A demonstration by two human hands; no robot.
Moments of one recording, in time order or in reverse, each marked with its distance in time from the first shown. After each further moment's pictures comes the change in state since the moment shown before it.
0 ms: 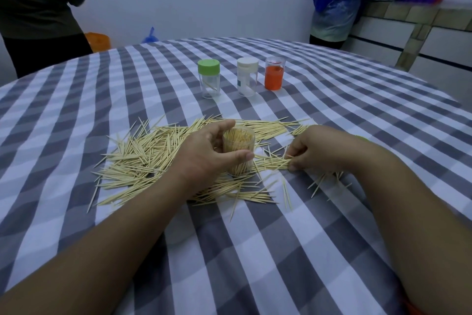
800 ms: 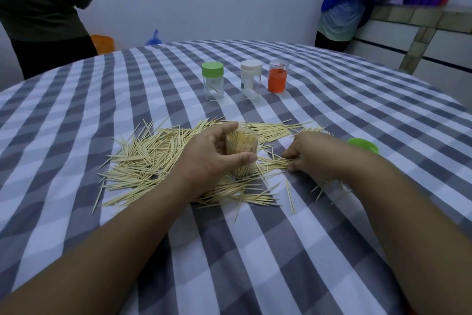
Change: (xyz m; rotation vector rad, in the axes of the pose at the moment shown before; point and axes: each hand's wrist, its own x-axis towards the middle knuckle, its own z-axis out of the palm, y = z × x) left_hand 0.001 -0.001 -0.001 0.012 0.004 0.007; right_hand 0.007 -0.011 0.010 -0.264 -0.005 -0.033
